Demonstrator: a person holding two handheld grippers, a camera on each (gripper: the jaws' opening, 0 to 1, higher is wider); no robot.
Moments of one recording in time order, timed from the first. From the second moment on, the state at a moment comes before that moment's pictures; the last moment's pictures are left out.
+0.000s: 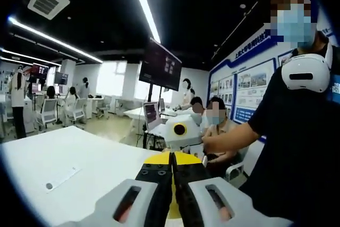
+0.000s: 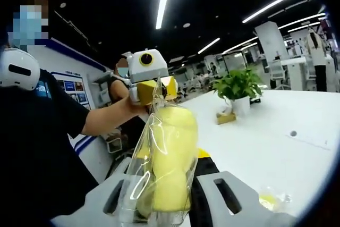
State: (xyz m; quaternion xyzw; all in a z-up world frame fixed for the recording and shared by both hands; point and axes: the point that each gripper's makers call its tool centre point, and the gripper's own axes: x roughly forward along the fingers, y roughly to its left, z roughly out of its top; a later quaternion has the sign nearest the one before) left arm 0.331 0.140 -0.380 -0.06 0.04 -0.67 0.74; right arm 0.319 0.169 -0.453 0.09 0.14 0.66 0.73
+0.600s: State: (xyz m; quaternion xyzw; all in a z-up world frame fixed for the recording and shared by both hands) left arm 0.338 0.149 -0.386 -0.11 0.04 -0.65 0.75; right arm 0.345 0.167 -0.474 0.04 0.09 0.61 0.79
